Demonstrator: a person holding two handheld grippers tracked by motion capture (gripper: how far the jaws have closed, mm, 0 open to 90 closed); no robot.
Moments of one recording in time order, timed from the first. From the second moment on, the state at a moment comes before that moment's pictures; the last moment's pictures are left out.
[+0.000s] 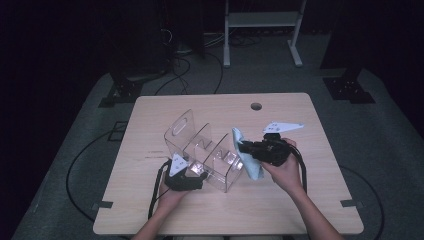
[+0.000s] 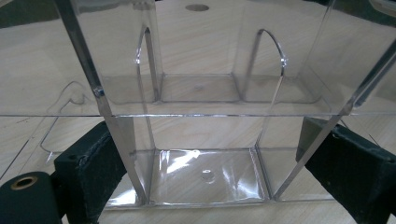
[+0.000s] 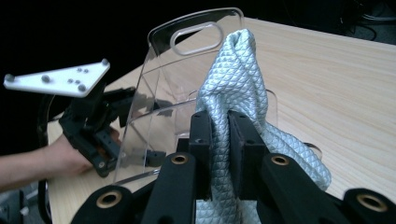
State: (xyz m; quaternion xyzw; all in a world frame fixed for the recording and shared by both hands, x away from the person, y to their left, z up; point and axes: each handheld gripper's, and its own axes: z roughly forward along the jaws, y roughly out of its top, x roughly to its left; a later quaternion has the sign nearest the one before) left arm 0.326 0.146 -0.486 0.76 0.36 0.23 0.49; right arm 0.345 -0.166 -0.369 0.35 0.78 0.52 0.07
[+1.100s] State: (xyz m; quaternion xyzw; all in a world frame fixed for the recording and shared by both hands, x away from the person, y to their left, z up) left arm 0.326 0.143 -0.486 0.76 0.36 0.23 0.49; right arm 0.337 -0.165 -0.371 0.36 0.77 0.52 0.07
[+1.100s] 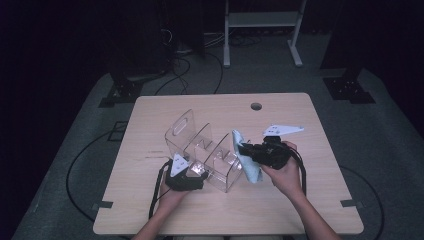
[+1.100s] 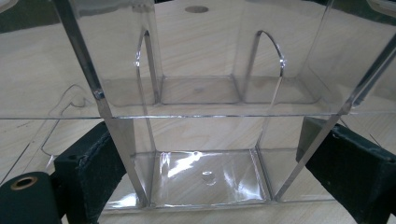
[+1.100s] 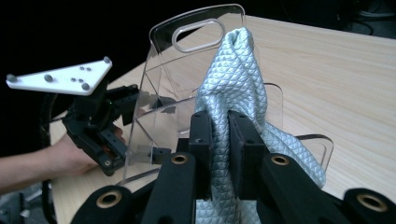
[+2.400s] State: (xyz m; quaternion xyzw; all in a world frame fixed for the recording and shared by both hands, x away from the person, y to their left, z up) left arm 0.328 0.138 -0.486 0.76 0.37 0.24 0.49; right arm 0.305 -0.145 -0.372 0.32 0.79 0.51 0.07
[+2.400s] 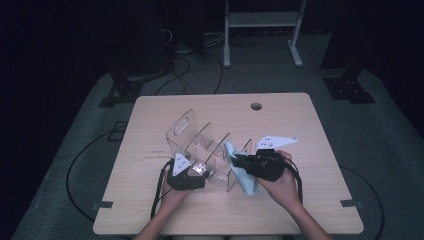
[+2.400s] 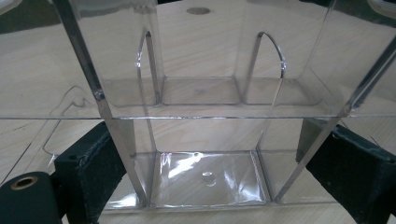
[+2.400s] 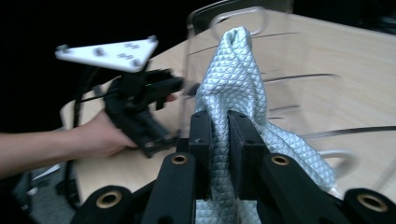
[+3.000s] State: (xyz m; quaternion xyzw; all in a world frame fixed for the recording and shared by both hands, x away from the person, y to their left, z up) left arm 0.328 0.137 -0.486 0.76 0.36 0.24 0.49; right arm 0.306 -0.144 -0.369 0.32 0.80 0.50 0.07
